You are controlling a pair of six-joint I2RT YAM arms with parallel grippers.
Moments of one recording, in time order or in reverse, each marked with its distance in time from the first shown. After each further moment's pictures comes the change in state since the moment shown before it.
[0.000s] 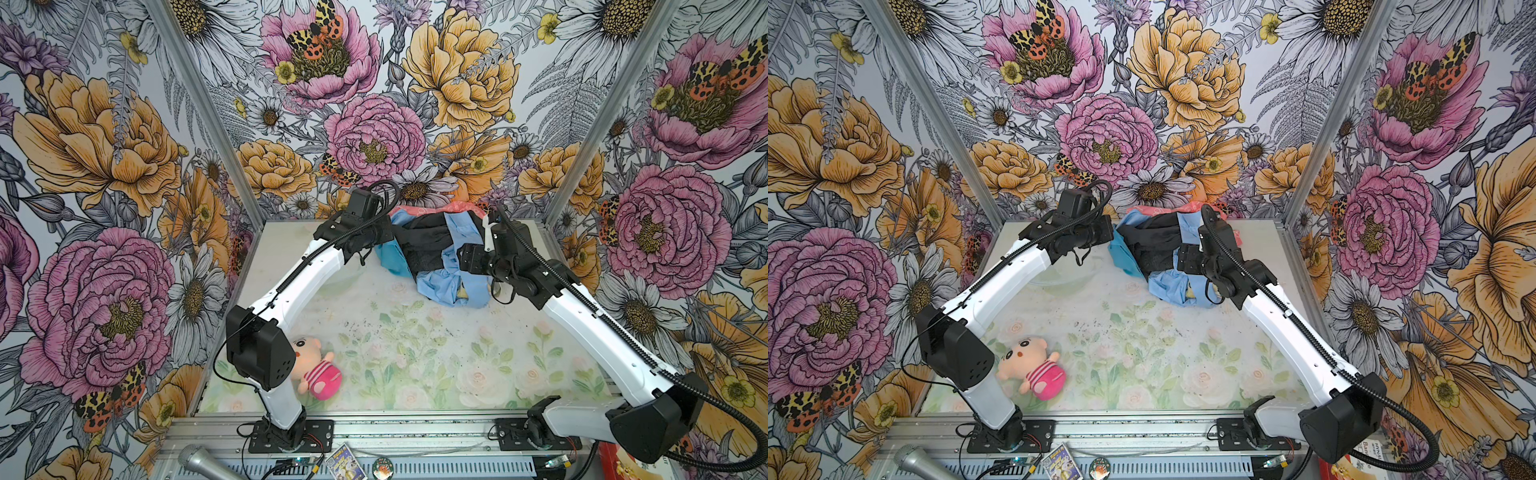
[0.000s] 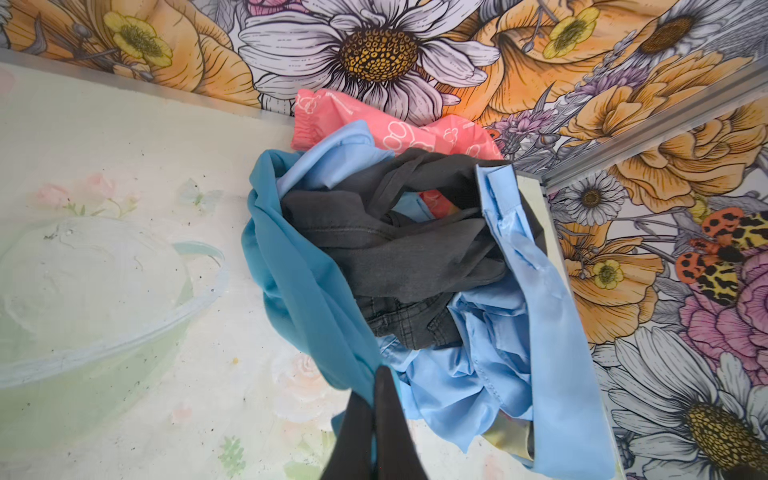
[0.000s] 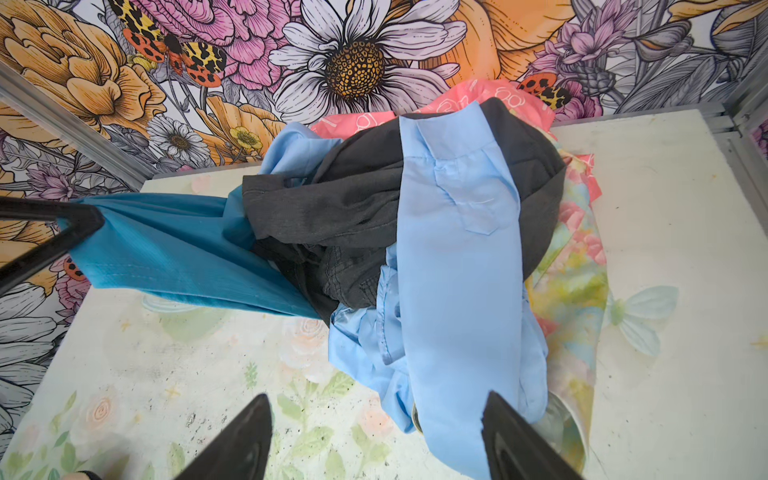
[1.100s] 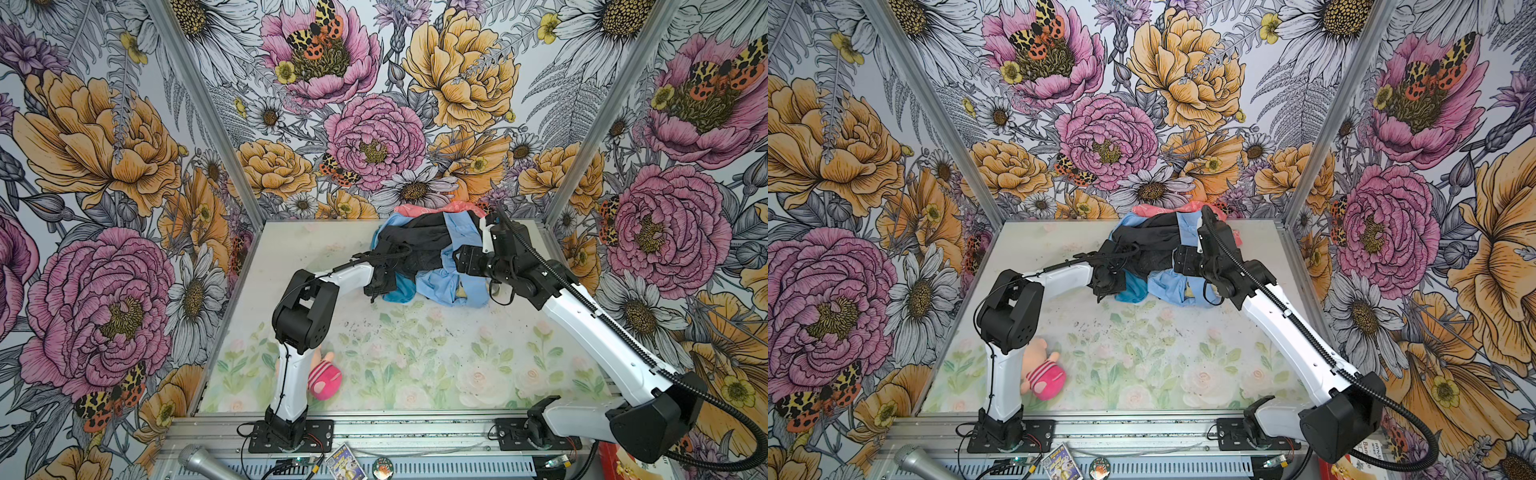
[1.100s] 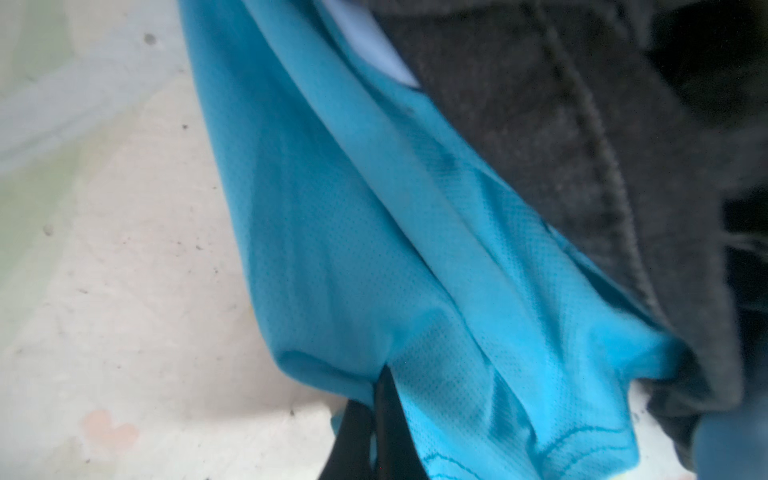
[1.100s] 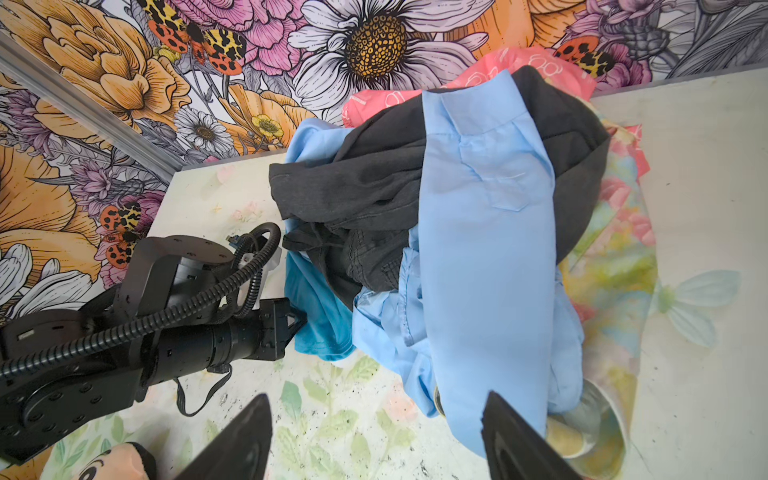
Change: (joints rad) left arm -0.018 0.364 -0.266 0.084 -0.021 0.001; right arm 0.002 0.000 -0.008 -0.004 -0.065 0.046
